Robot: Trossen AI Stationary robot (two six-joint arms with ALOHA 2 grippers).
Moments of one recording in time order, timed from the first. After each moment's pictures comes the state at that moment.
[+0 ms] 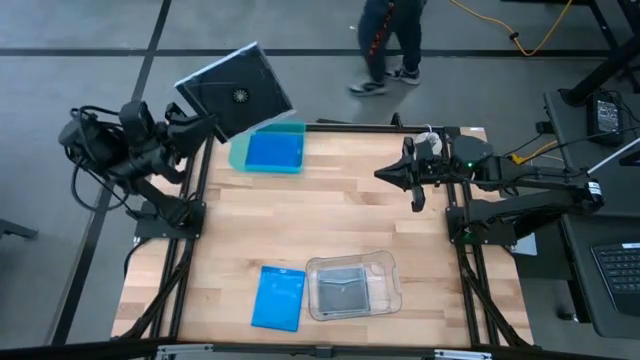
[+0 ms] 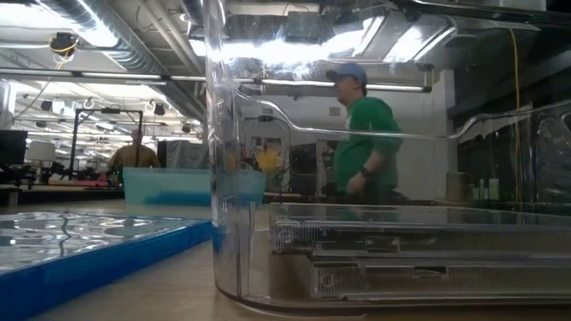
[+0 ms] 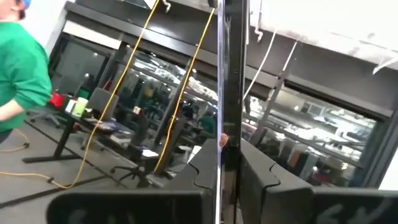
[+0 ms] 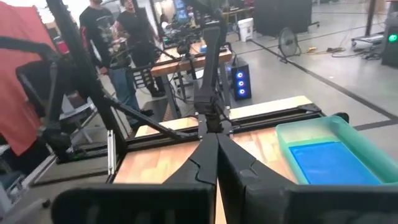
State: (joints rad) left arm -0.53 0.93 1.39 0.12 -0.91 -0.03; right arm -0.09 0.89 0.88 -0.05 -0.12 0.21
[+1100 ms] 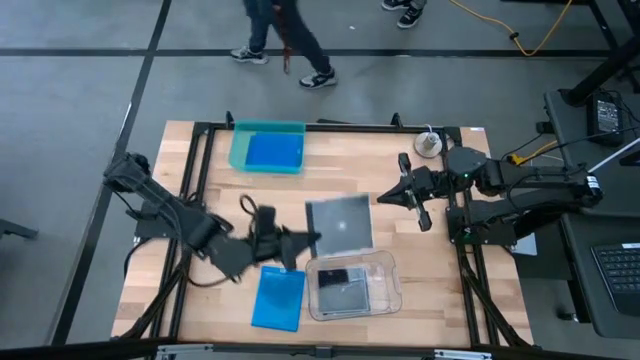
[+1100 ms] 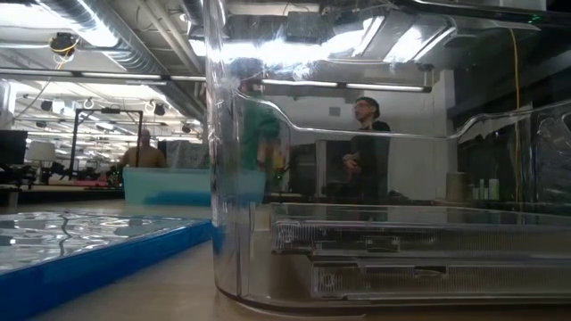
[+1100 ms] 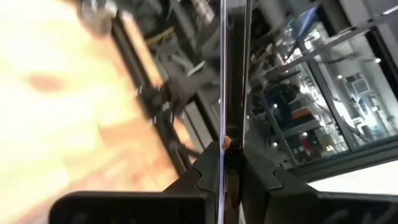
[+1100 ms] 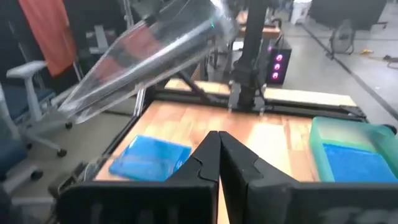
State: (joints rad) left arm -0.59 1.48 1.39 -0.17 -0.90 -1.27; right arm 0.01 0.89 0.88 -0.17 -0.21 -0.03
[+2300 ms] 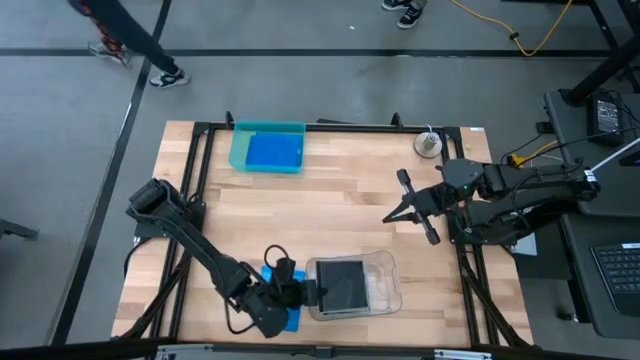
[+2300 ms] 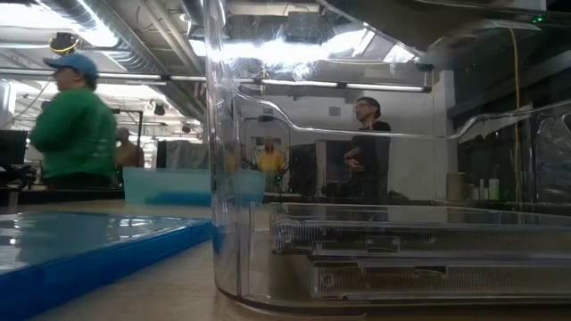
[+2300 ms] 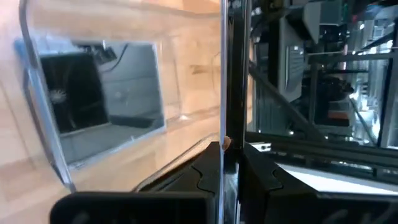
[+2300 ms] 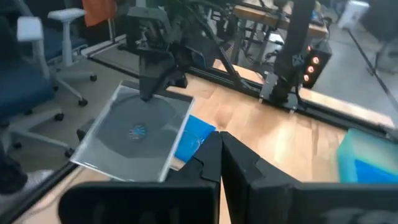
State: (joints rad) left arm -0.69 1.81 1.39 -0.26 -0.76 -2.00; right arm 0.12 0.89 0.88 -0.27 -0.24 -0.23
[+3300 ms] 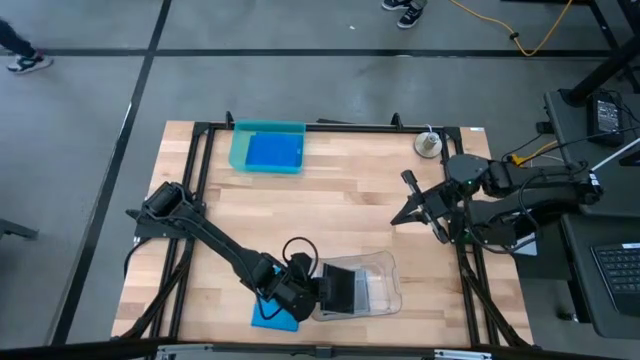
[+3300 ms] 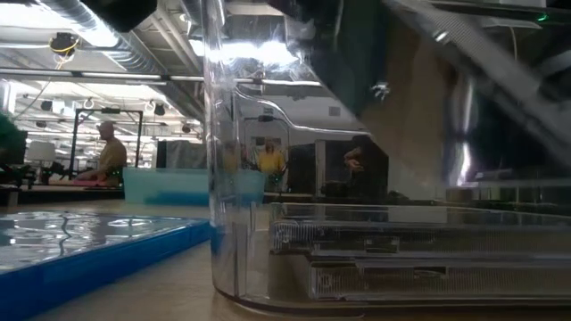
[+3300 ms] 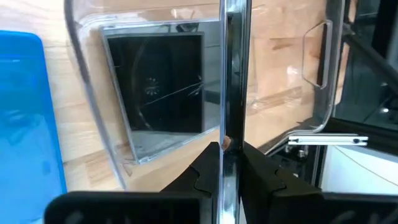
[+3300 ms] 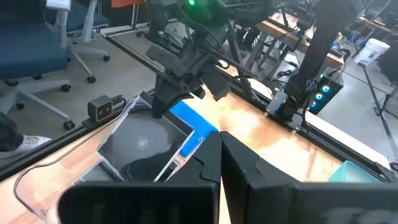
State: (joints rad) left arm -0.57 1.92 1.51 -0.49 -0.40 -1.99; right arm 0.08 0.85 0.88 -0.34 -0.37 -0.45
